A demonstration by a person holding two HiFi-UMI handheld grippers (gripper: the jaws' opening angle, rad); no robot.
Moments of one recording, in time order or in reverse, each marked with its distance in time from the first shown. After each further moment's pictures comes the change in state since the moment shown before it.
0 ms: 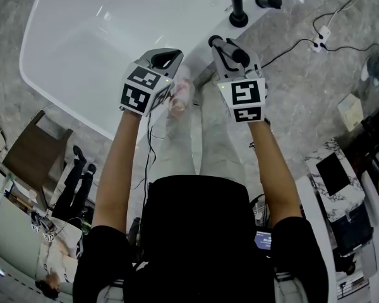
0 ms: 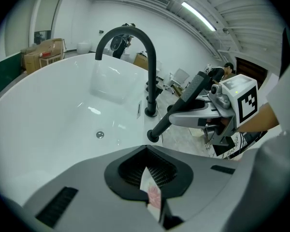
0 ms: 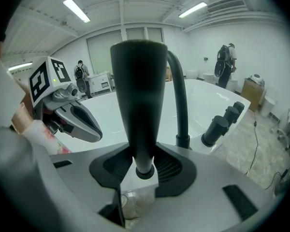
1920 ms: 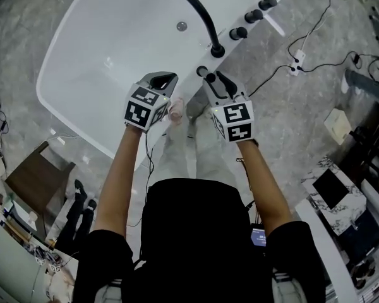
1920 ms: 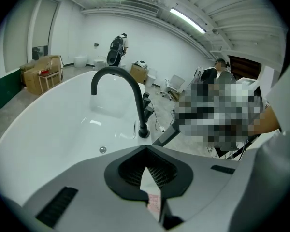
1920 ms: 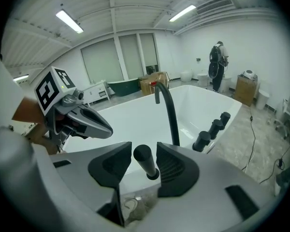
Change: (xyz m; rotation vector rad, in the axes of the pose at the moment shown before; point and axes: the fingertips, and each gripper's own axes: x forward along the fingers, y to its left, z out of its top) left arm -0.079 -0.045 0.064 0.083 -0.088 0.028; right arm -0.095 0.017 0.054 0.082 -0.044 -0.009
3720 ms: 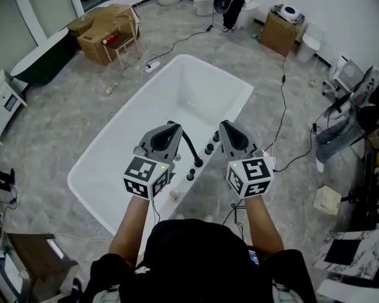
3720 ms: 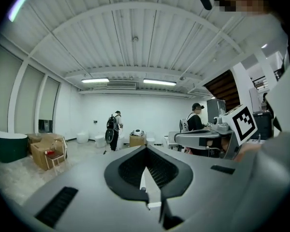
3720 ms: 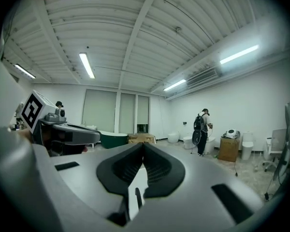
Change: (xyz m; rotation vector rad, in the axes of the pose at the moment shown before) left arm -0.312 -0.210 0.303 0.314 -0.770 0.128; right arm -0.356 0.005 0.304 -0.113 -0.700 -0.183
